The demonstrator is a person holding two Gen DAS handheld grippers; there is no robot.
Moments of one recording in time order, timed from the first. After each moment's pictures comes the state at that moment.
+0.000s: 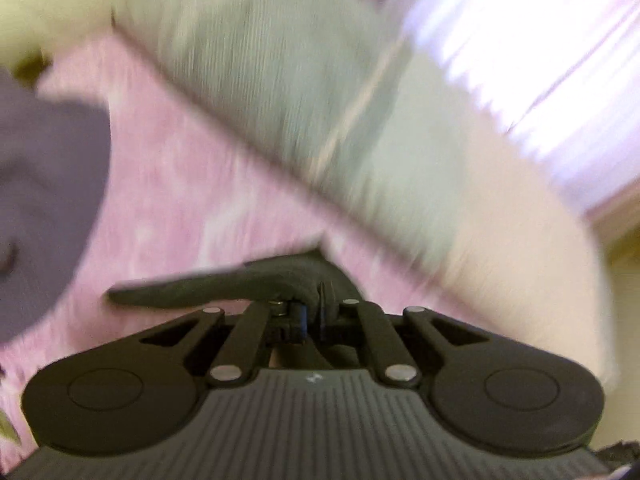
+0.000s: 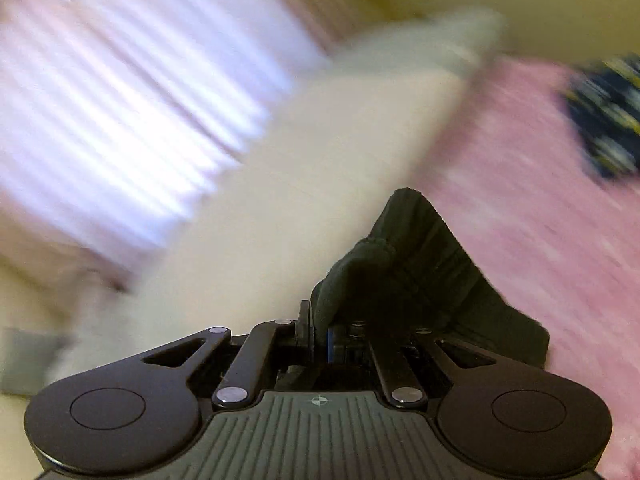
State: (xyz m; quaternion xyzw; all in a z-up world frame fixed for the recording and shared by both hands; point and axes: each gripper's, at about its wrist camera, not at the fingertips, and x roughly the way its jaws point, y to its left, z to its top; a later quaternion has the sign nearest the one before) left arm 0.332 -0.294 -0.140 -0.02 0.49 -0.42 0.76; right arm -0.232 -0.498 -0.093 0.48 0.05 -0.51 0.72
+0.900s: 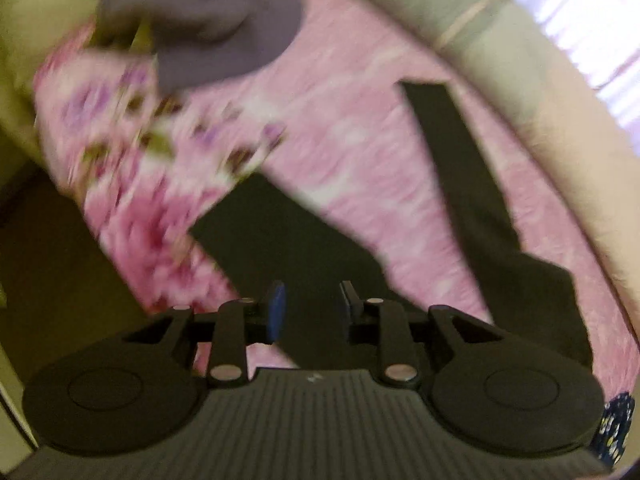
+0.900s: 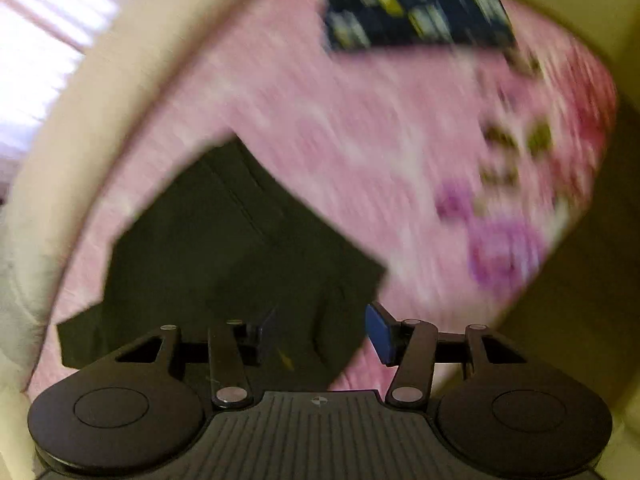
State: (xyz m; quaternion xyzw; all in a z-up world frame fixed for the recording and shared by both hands) left arm 0.130 -0.043 -0.160 0.07 0.58 -0.28 0.76; right arm -0.521 -0.389 -0.153 0.56 0.28 -0.56 0.55
